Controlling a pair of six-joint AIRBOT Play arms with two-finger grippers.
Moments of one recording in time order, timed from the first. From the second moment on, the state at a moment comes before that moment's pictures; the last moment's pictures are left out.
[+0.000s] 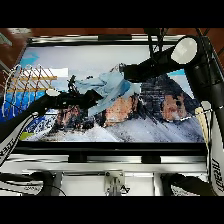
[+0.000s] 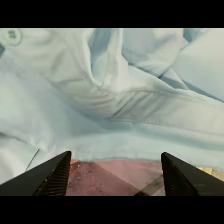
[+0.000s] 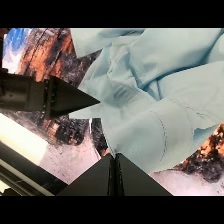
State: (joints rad) left arm -0.24 -1.57 1.08 0.33 -0.82 -1.18; right arm 0.38 -1.38 1.73 -1.21 1.29 1.59
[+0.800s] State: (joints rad) left arm -0.25 -1.68 1.06 0.05 -0.68 -1.22; right arm 0.38 -1.38 1.73 -1.21 1.28 1.59
